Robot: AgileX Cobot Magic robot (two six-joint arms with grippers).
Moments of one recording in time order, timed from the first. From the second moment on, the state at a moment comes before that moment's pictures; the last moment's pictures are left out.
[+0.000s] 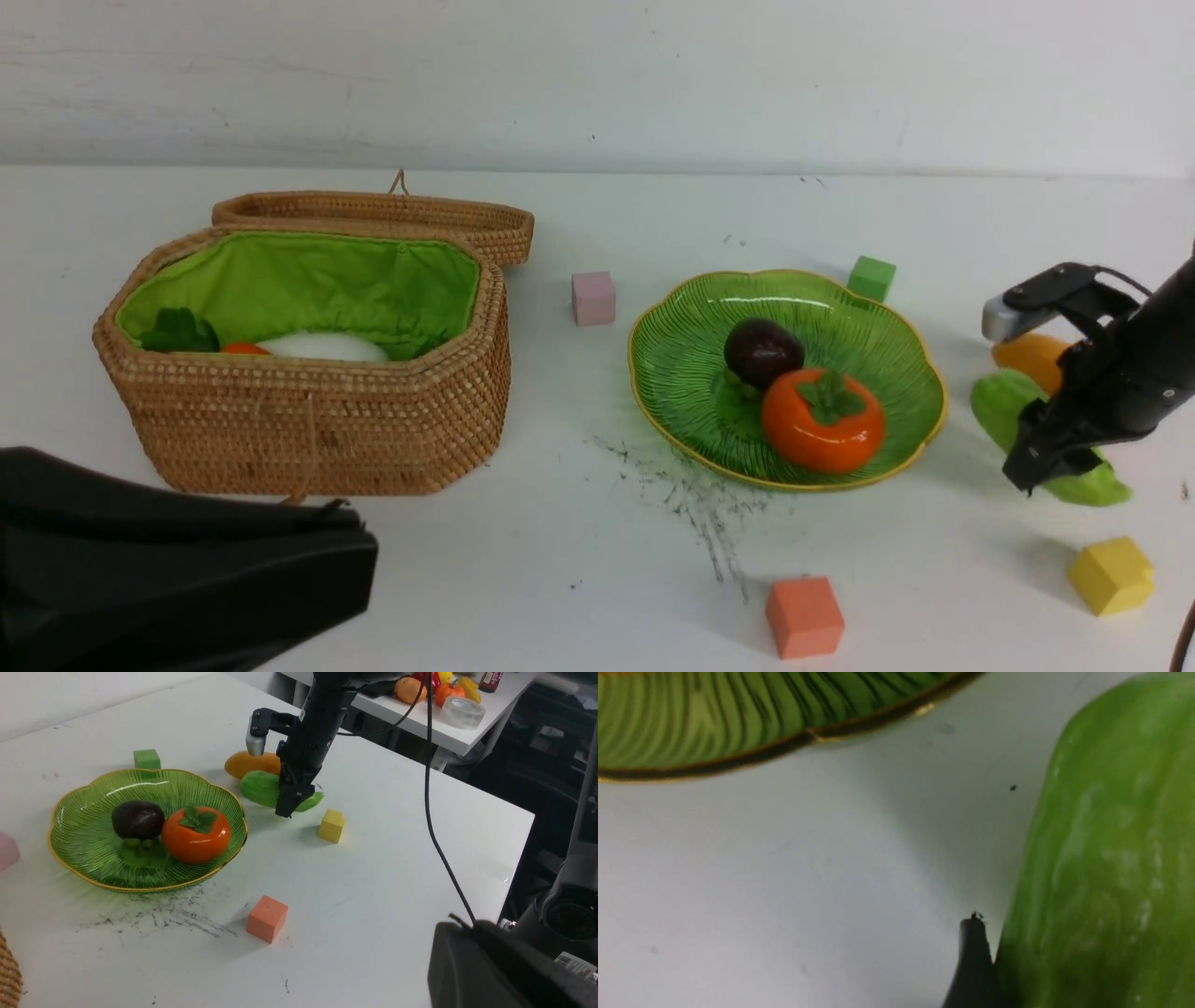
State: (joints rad) right arm -0.11 1.91 -1.34 0.30 0.85 -0.83; left arm -1.05 0.62 -0.86 0.03 0.58 -0.24
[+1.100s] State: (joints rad) right arm 0.75 2.18 -2.18 0.67 0.47 -0.68; left arm -1.05 0.61 -0.86 0.82 1.02 -0.97
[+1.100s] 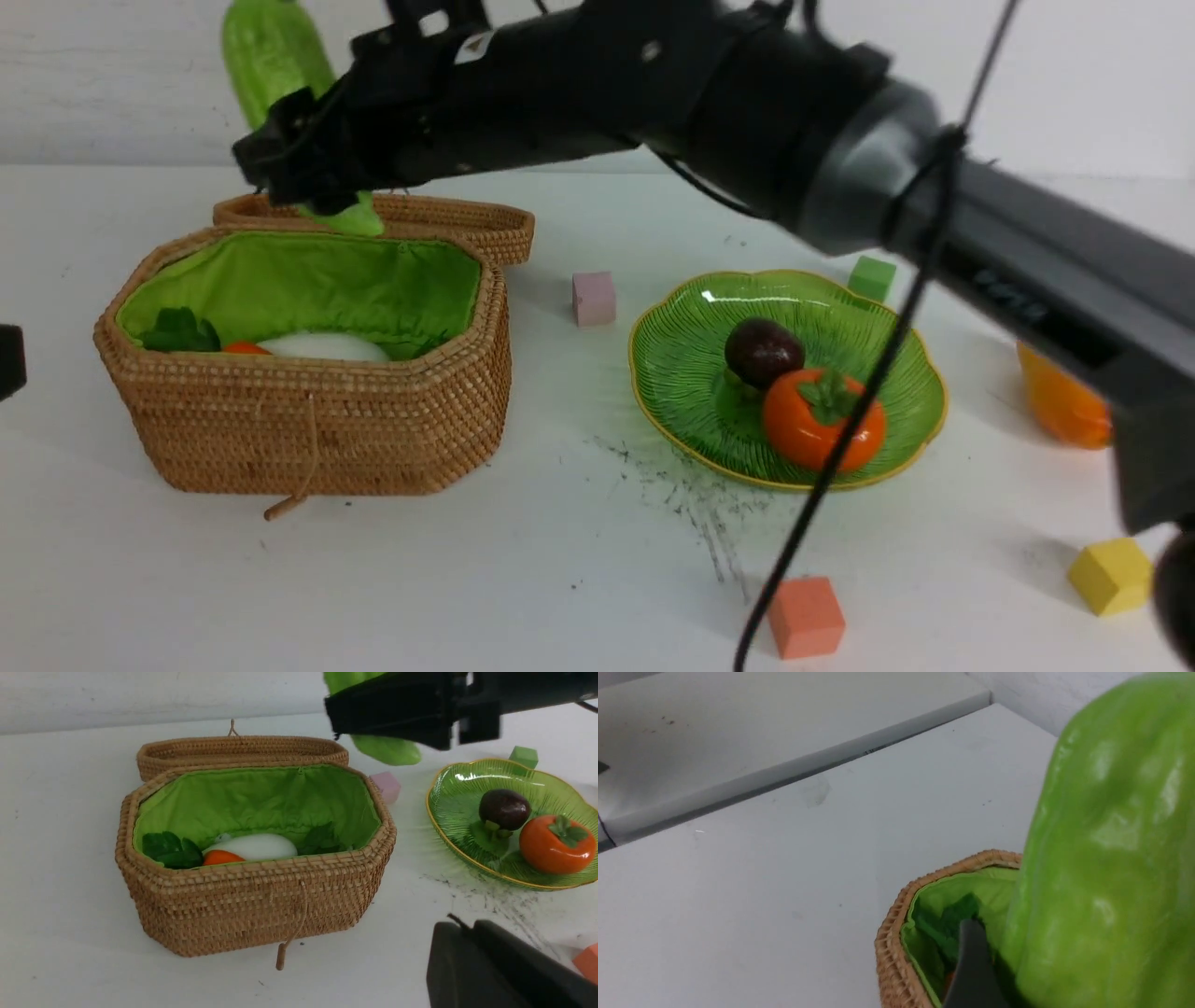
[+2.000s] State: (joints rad) right arm 0.51 1.91 -2.21 0.05 1.24 -0.10; left arm -1.05 0.61 -0.86 0.43 0.70 -0.61
